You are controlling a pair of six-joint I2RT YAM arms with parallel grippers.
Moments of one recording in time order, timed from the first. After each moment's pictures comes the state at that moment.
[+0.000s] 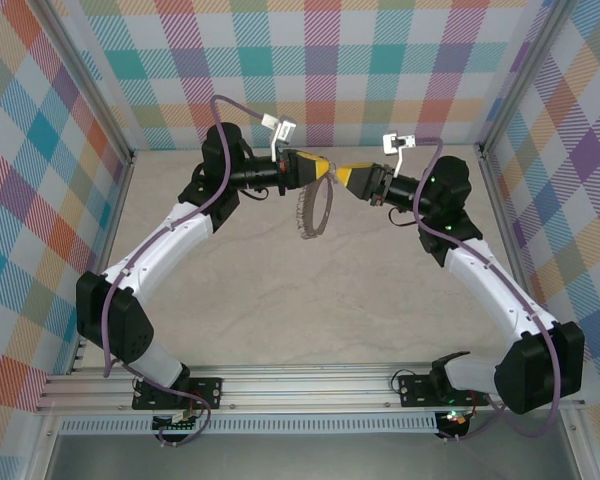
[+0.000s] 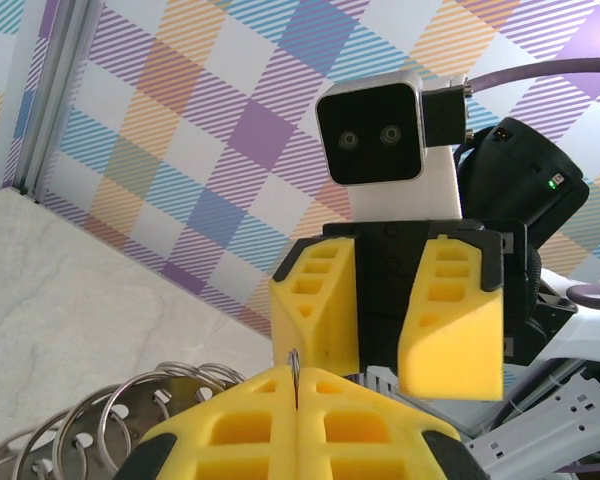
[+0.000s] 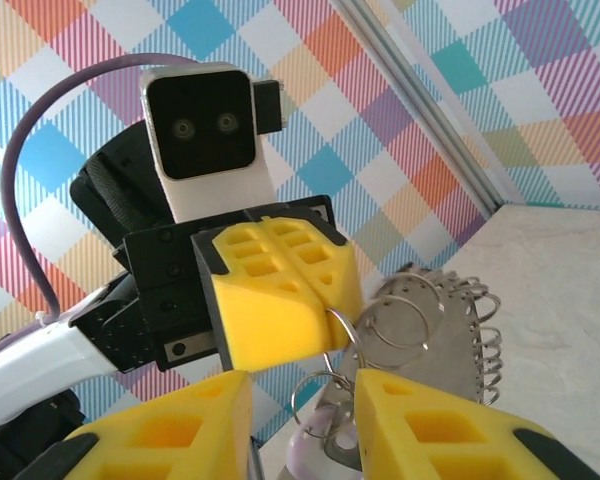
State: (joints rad) left arm -0.49 1.58 1.46 0.11 0.92 -0.49; right arm 0.34 1.26 1.06 0.35 -0.87 0.78
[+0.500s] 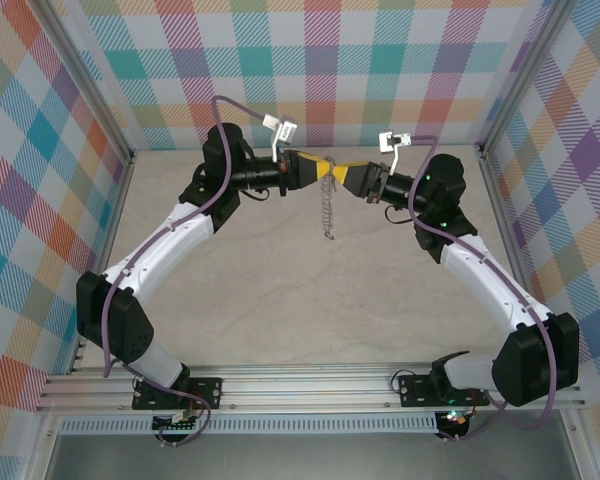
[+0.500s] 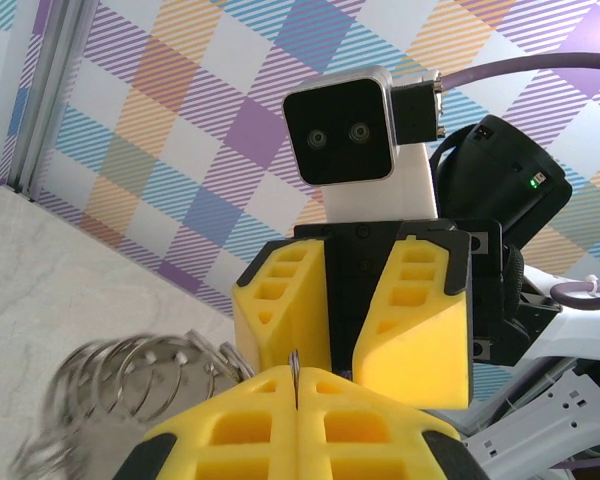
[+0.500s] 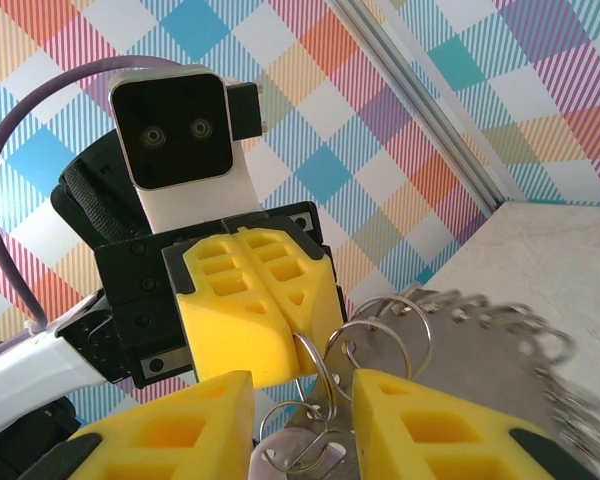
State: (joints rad) left arm -0.50 1.58 1.46 0.11 0.92 -0.50; right arm 0.34 1.30 1.07 0.37 -0.86 0.80
